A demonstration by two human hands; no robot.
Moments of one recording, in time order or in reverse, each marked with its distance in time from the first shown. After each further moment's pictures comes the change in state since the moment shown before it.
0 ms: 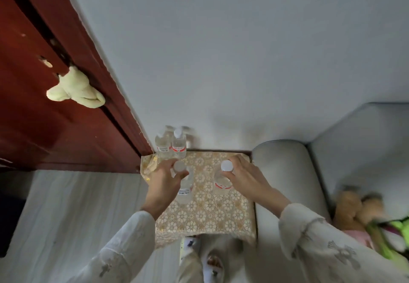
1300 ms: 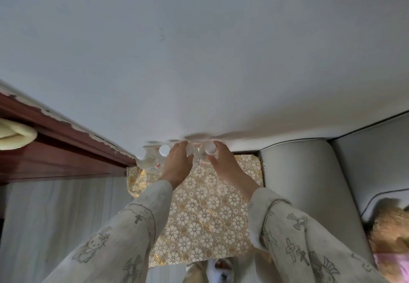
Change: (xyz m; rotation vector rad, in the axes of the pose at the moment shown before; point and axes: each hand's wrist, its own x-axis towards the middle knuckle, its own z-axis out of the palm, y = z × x) left_hand 0.193 -0.036 0.097 0.273 -0.301 -0.036; right_hand 0.189 0.028 0.090 0.571 -0.078 0.311
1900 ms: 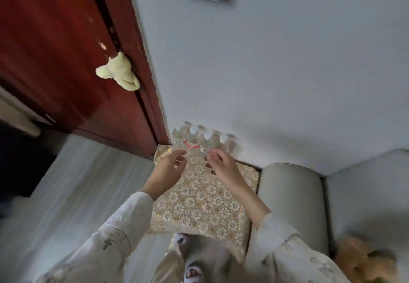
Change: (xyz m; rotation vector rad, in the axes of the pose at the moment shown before) left_hand -0.250 0.028 -0.051 -0.244 0.284 -0.050; right_hand -0.216 -0.069 -0.045 0.124 -0.216 -0.302
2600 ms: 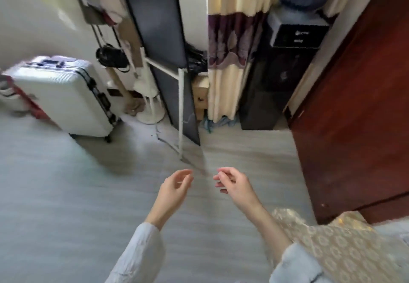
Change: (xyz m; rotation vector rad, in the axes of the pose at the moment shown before) left_hand -0.589 -0.156 -0.035 -0.707 1.255 -0.766; right_hand -0.365 -0.066 0.369 -0.249 -1.132 -0.325
